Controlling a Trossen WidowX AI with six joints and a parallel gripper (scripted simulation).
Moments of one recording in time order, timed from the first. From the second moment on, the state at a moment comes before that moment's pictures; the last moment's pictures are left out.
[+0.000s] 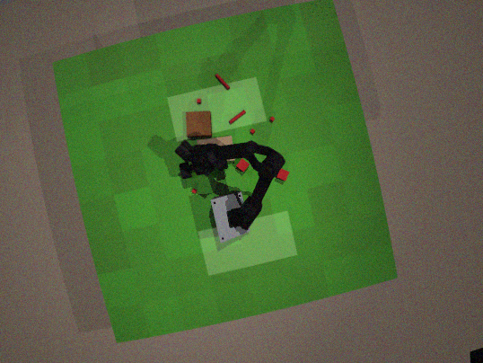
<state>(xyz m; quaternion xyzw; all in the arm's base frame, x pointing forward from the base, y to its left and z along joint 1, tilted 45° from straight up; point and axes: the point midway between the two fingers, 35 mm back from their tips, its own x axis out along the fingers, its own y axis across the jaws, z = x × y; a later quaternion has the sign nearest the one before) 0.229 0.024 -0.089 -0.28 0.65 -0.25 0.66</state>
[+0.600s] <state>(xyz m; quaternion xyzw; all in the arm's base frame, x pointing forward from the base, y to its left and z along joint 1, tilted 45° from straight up) 0.247 0.026 -0.088 -0.28 0.65 -0.25 0.67</state>
